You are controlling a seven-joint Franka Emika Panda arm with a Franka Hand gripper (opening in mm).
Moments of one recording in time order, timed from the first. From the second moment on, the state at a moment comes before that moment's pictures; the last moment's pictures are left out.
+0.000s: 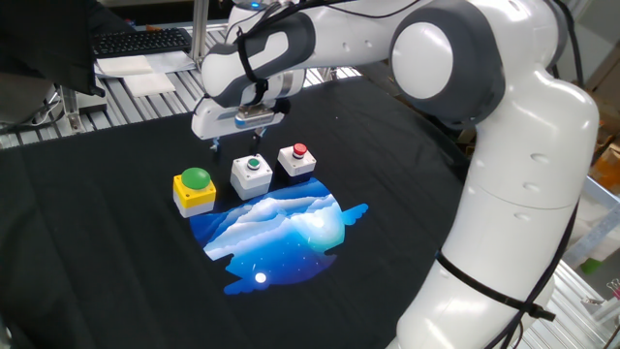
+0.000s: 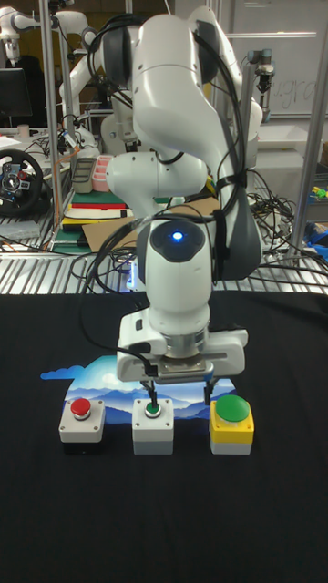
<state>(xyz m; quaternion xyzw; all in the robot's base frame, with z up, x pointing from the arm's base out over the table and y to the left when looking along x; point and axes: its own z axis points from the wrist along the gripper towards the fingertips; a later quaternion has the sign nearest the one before) 0.561 0.042 0.157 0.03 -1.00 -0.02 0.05</state>
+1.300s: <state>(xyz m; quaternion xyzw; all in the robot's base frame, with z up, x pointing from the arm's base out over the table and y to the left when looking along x) 0.557 0.036 0.145 0.03 -1.00 -0.01 0.05</state>
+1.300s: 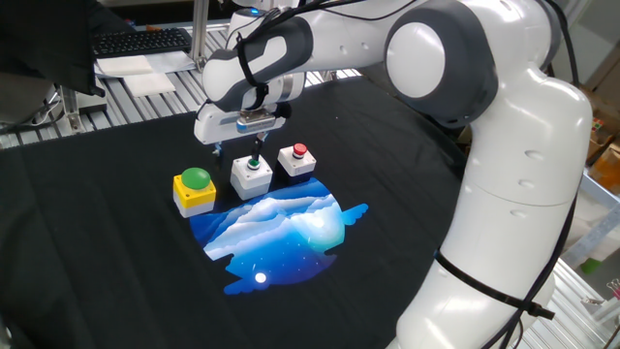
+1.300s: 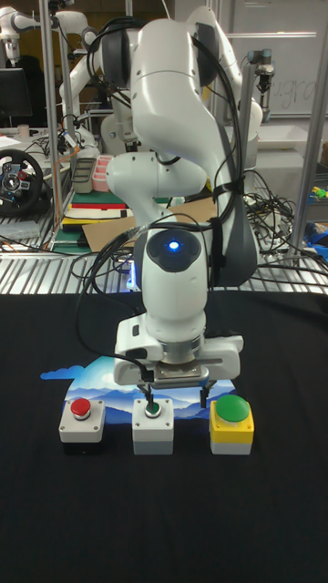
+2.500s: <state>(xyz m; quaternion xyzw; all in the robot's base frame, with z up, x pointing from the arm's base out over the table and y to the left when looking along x) 0.553 0.038 0.142 0.03 -1.00 -0.02 0.06</state>
